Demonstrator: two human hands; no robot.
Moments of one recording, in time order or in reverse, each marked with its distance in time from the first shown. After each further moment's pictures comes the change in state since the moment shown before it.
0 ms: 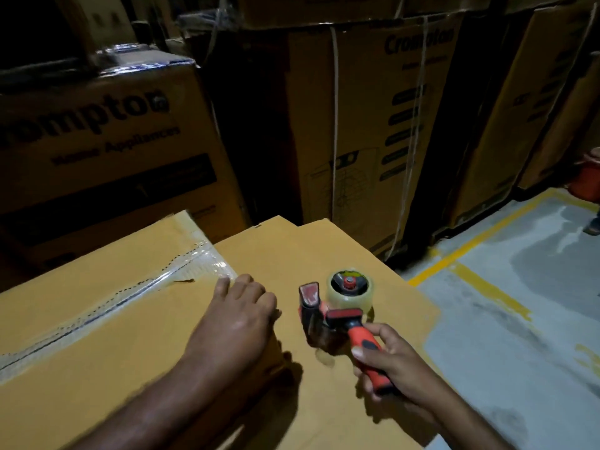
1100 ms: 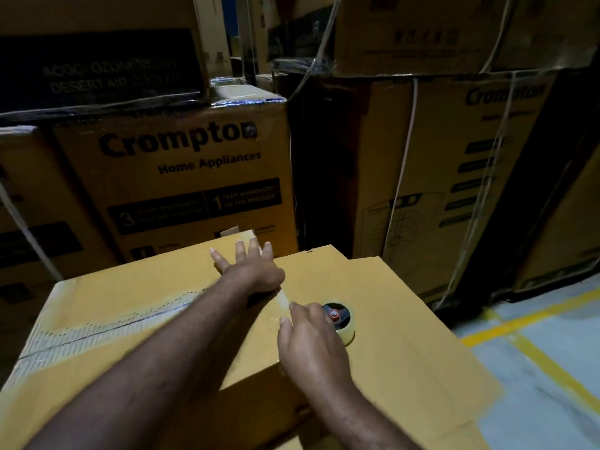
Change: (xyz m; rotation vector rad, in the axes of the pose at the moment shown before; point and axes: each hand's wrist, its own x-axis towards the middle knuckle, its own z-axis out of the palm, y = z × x) left_hand 0.100 -0.111 0.012 -0.133 -0.328 -0.720; right_hand 0.048 -0.063 0.186 -1.217 0.277 -0.631
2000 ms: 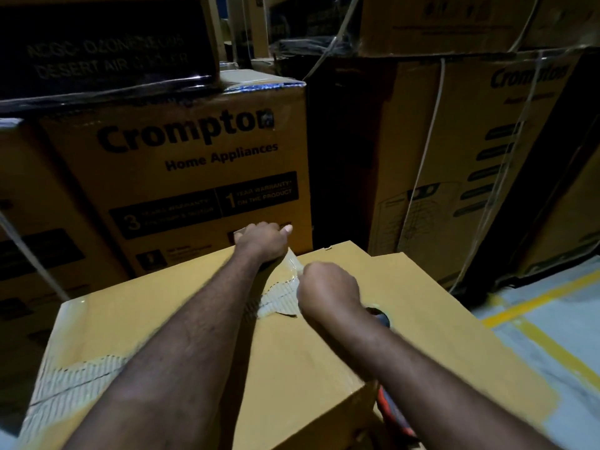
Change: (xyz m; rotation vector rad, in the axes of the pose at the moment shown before) left_hand 0.098 -0.046 -0.015 -0.212 0.162 0.118; right_hand 0.116 -0.048 0.016 -0.282 -0.115 0.166
